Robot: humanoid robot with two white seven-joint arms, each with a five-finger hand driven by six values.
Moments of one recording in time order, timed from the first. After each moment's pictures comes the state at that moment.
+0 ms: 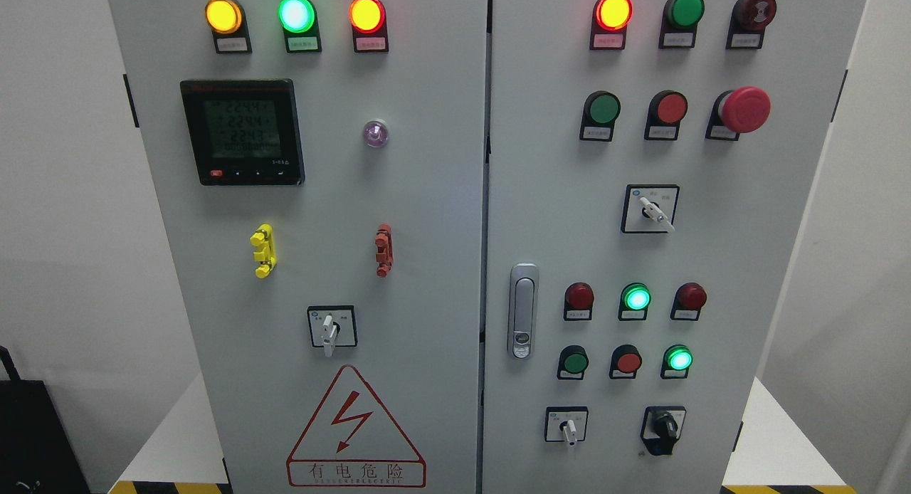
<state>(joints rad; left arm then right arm) 0.09 0.00 0.00 -0.07 0.04 -0.03 0.05 0.15 0.12 -0.13 -0.13 0.21 0.10 -0.12</state>
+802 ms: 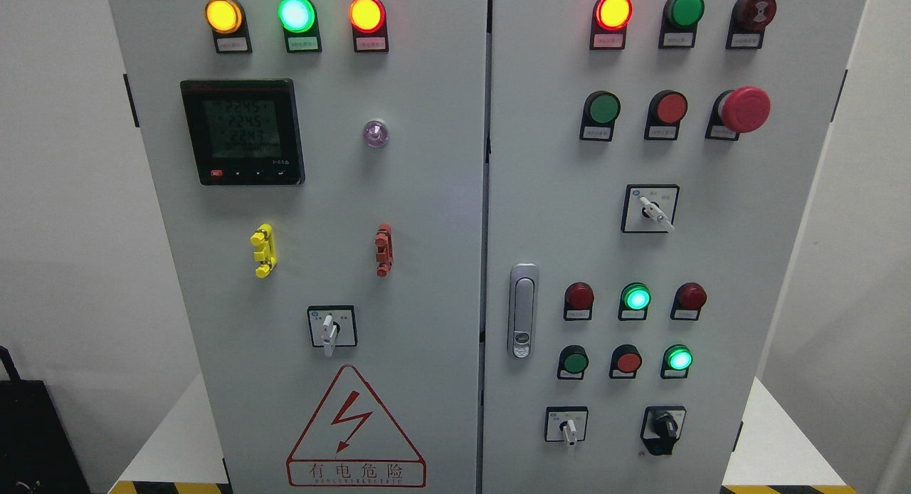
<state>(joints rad) 0.08 0.00 0.00 -0.07 0.07 -0.03 0.01 0.15 0.12 -0.13 -0.13 0.21 0.10 -0.12</state>
